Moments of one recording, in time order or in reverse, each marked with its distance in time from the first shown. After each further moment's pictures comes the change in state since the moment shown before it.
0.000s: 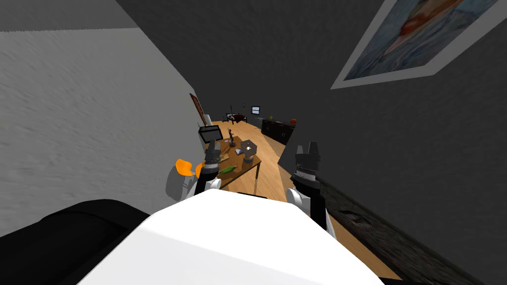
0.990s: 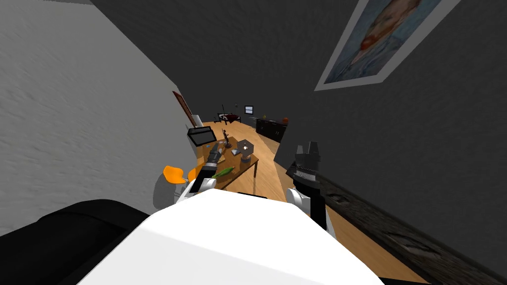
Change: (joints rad) left arm -0.032 0.143 0.078 0.122 0.107 0.275 0.084; right arm 0.000 0.000 0.000 0.000 0.000 0.000 0.000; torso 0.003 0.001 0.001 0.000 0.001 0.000
